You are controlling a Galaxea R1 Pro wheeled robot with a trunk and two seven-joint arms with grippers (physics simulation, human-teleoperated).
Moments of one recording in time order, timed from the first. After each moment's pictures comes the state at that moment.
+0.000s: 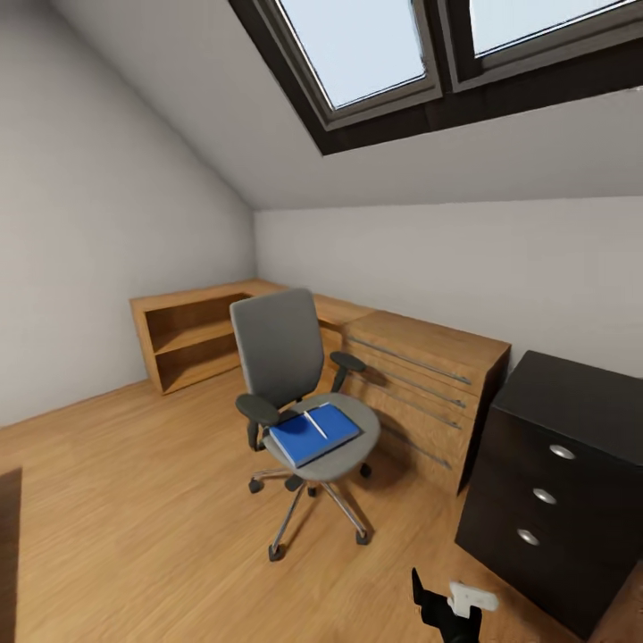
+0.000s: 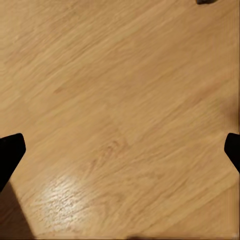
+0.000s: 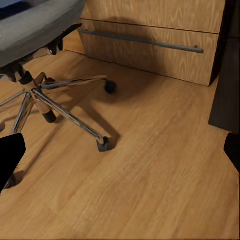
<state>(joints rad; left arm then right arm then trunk) -0.11 -0.07 0.03 -0.48 0.01 -0.06 0.28 -0.46 0.01 -0.02 0.02 -0.28 -0.75 0.12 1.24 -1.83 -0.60</state>
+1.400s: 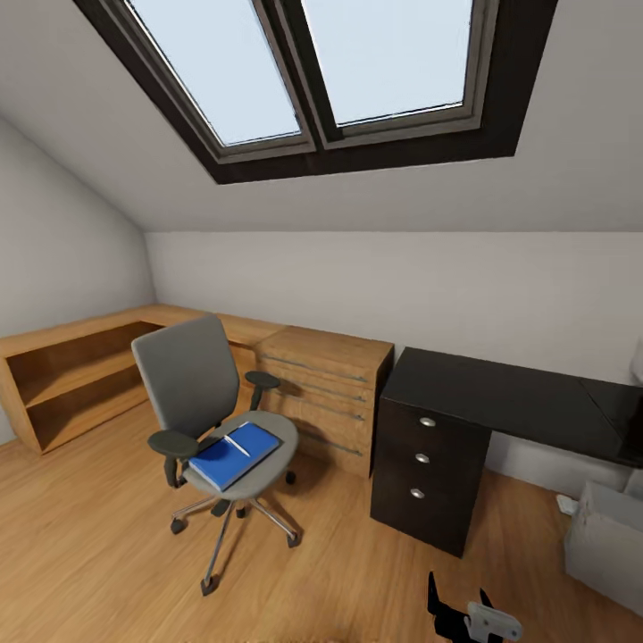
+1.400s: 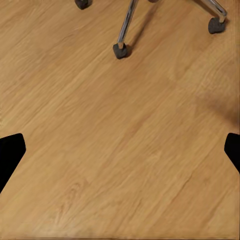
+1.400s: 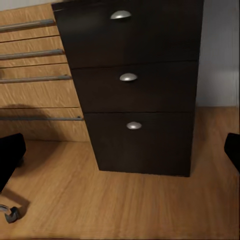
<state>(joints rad) -0.11 -0.06 0.05 -0.38 0.02 -0.28 0.28 -0.39 0.02 -0.02 0.02 -0.29 -1.03 0.04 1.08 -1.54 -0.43</state>
